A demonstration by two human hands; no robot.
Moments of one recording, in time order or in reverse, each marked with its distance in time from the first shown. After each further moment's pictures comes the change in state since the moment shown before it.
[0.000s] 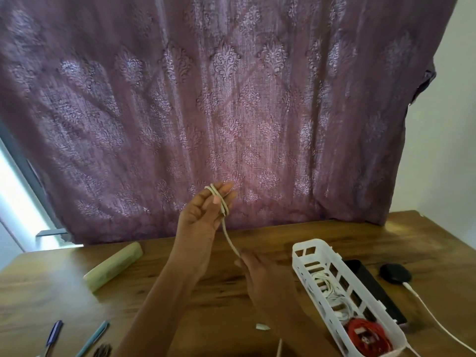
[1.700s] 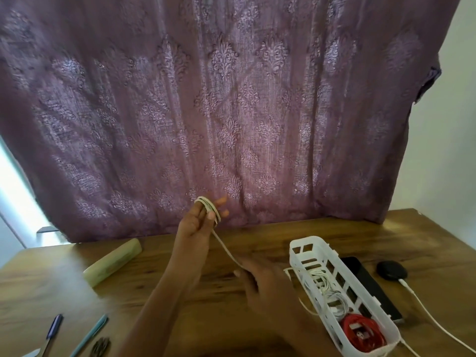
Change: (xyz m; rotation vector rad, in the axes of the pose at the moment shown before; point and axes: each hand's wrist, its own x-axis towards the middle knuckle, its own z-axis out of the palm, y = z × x) left_hand -0.015 -0.016 -0.014 0.434 0.029 0.047; right_hand -0.014 0.001 -0.015 0.239 -0.111 0.055
